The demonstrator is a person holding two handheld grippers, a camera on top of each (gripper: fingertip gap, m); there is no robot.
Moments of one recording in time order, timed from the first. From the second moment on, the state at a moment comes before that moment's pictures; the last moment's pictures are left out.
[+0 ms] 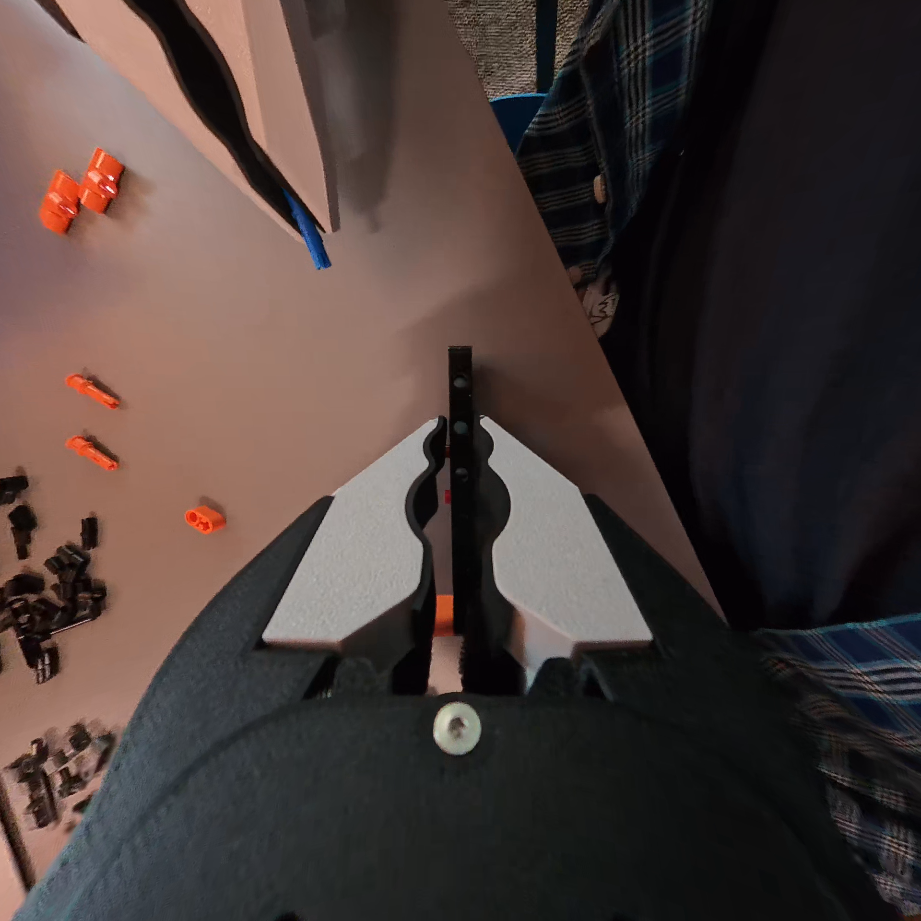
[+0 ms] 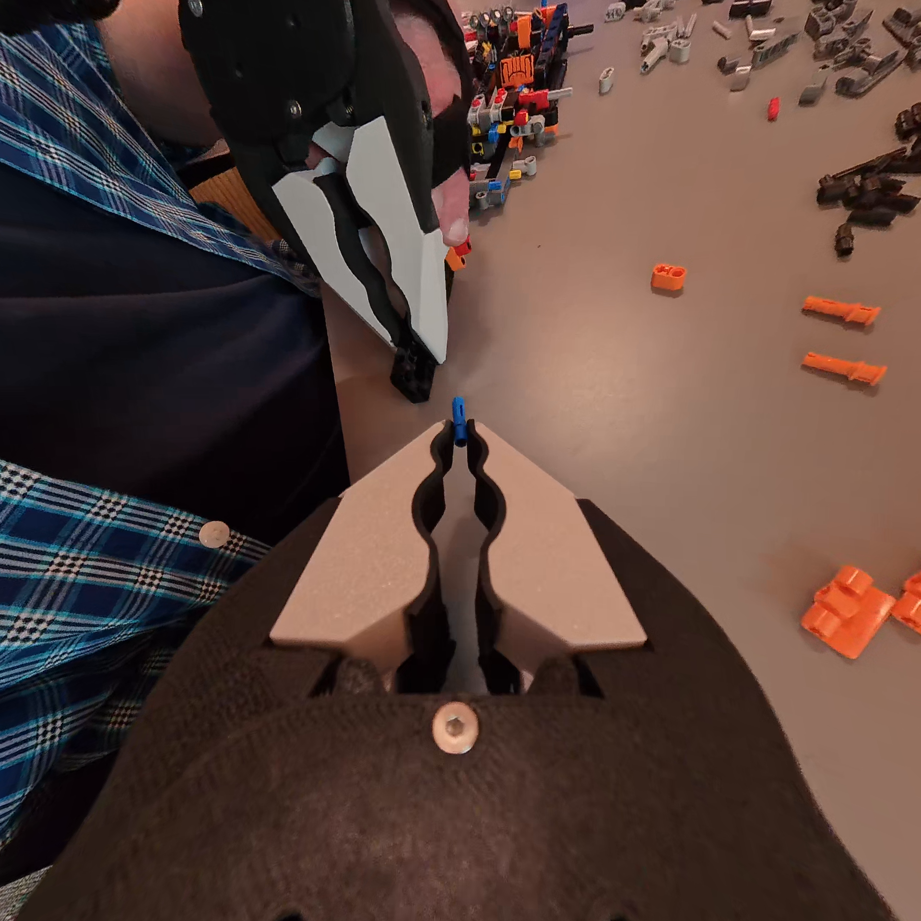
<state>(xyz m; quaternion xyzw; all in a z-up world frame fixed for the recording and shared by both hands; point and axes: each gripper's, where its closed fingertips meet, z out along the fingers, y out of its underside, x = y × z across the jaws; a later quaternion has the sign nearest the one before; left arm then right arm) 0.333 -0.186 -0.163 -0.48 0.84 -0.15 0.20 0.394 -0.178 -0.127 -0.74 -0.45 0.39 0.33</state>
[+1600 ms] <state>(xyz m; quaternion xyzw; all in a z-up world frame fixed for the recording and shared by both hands) 0.342 -0.179 -0.162 -0.40 0.85 -0.07 0.33 0.367 -0.187 -0.152 -0.65 -0.65 0.31 0.24</state>
